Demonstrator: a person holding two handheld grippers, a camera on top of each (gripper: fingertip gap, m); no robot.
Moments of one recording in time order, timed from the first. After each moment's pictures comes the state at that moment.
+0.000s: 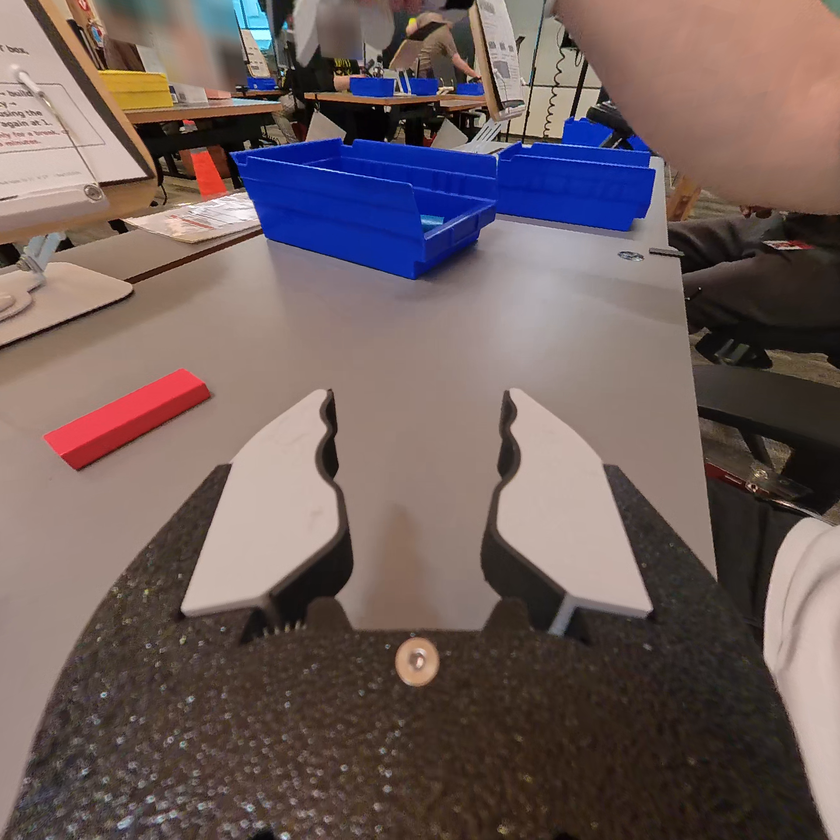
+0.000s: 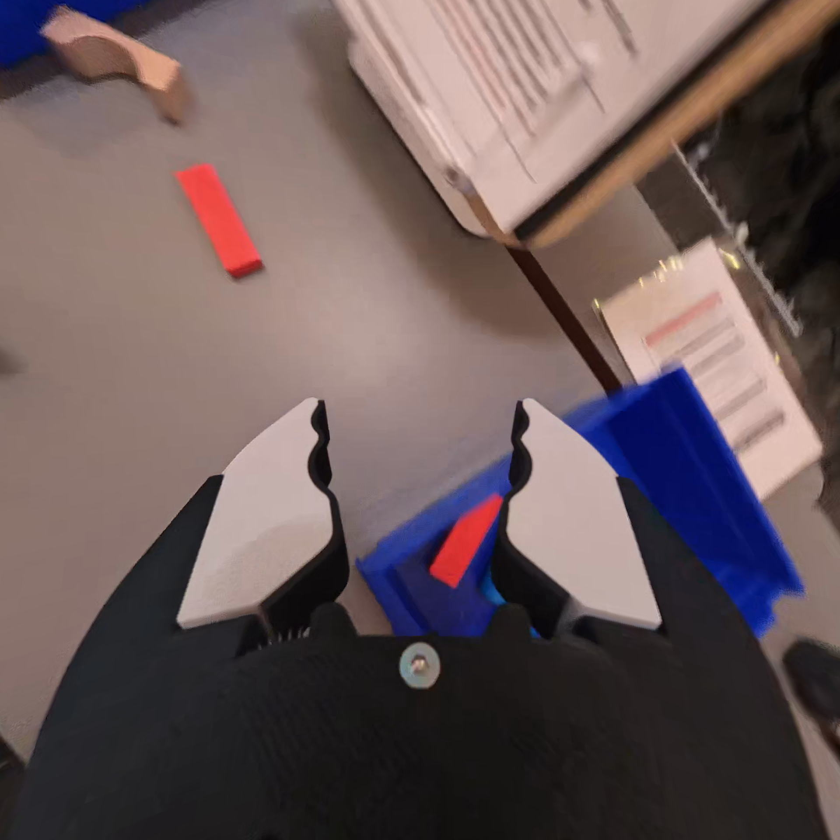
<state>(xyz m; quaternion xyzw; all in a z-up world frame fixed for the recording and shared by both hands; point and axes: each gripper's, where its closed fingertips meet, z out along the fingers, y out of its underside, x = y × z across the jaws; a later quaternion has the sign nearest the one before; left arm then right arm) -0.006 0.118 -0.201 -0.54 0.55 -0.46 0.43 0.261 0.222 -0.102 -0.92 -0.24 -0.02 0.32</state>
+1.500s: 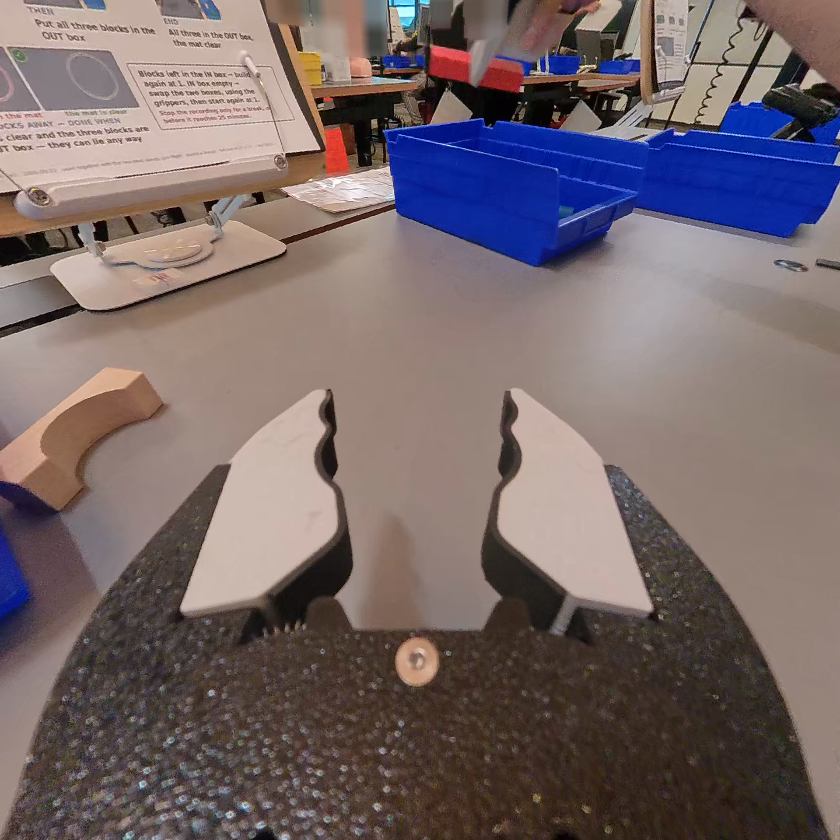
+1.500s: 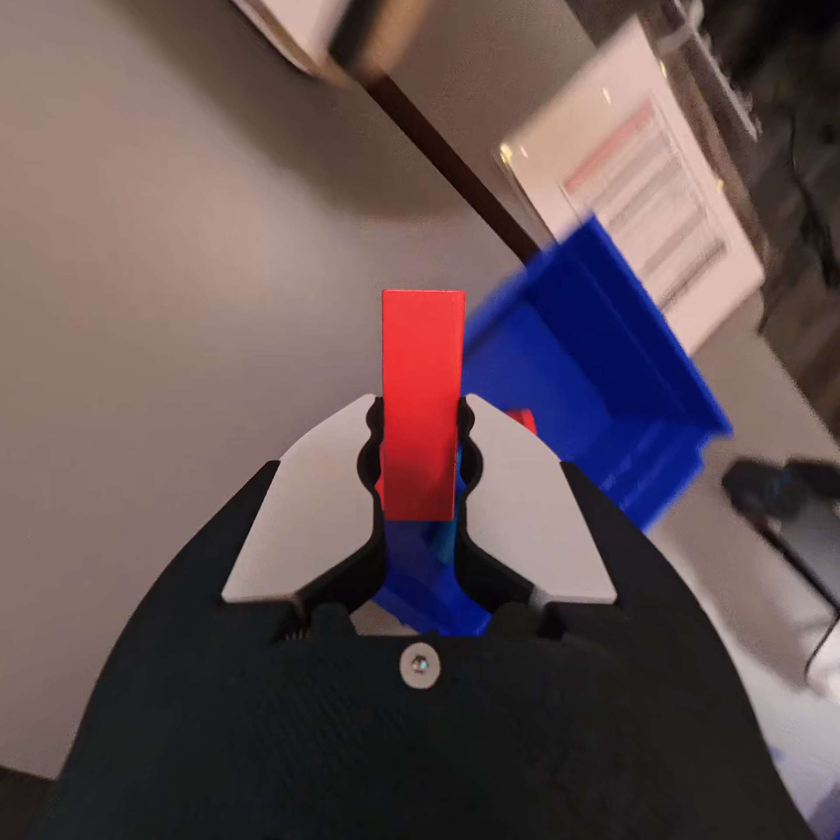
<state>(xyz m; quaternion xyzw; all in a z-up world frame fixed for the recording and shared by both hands) -0.039 0.180 -0.203 -0.62 0.48 -0.39 0.48 0.351 0.222 -0.130 -0.96 -0.12 -0.10 0.21</state>
